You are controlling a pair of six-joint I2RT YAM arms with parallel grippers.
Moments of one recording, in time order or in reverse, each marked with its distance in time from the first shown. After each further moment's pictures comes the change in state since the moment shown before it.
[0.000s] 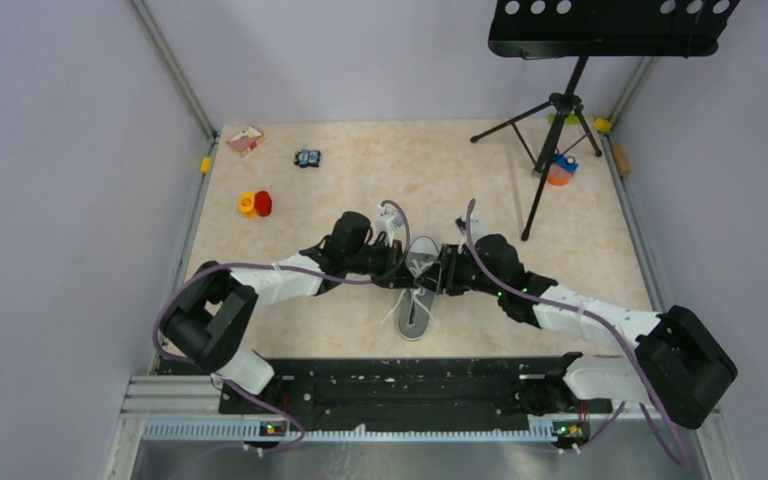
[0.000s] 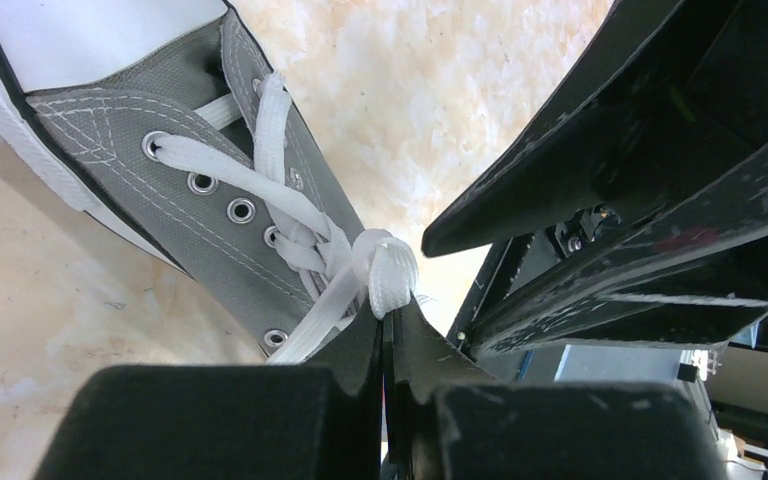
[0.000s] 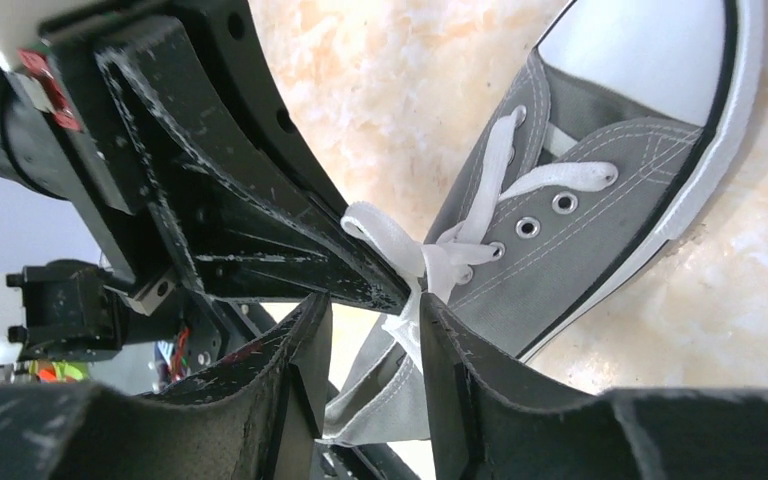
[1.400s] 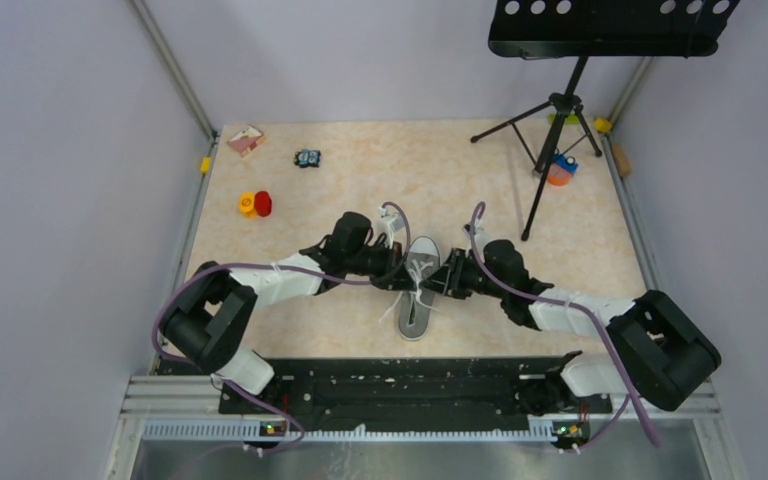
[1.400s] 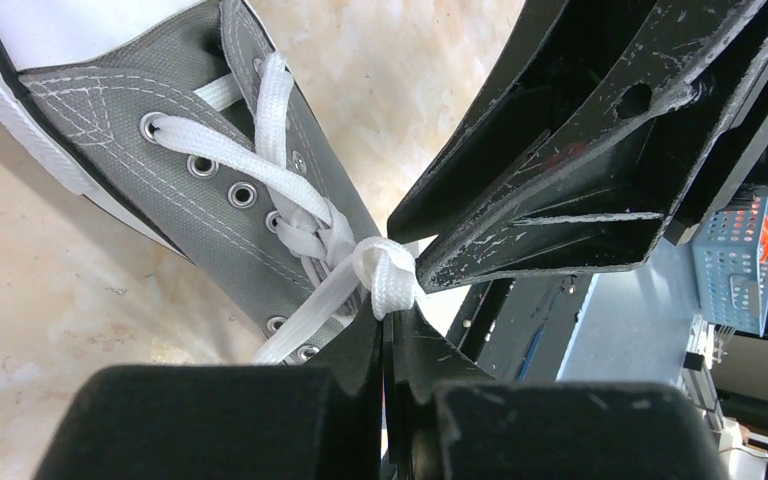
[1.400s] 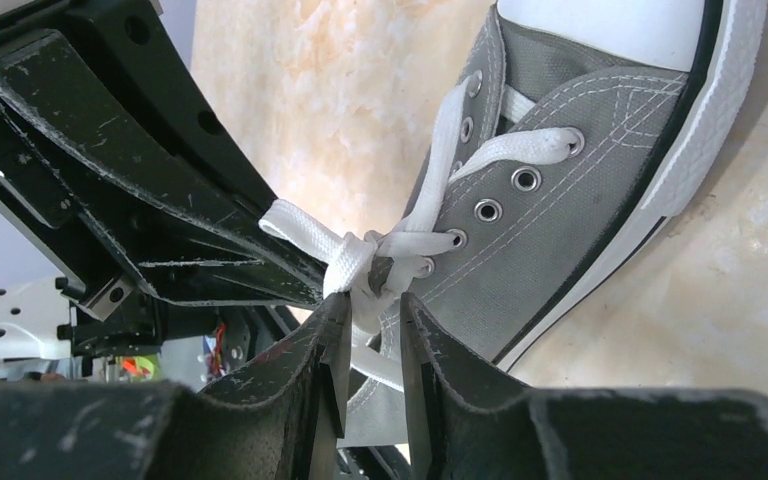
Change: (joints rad) left arm 0.000 -0.002 0.008 -0.046 0.006 0.032; right arm -0.098 0.097 -0.114 0.249 -0.140 0.124
